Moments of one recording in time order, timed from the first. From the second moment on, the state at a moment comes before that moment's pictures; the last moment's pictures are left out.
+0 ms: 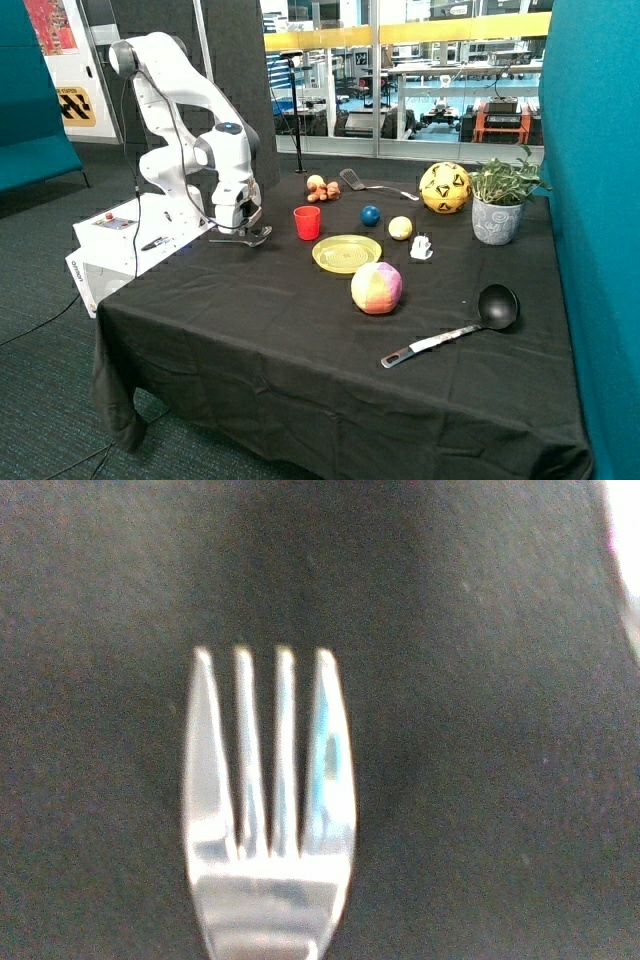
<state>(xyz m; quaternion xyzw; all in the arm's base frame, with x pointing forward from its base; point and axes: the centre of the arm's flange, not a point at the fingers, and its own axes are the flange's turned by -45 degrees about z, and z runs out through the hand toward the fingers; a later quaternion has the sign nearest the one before) 0.388 -0.178 0.323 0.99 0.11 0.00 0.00</state>
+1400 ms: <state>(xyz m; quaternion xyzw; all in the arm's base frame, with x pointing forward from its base) 0.339 -0.193 0.298 0.99 0.10 0.00 0.00</state>
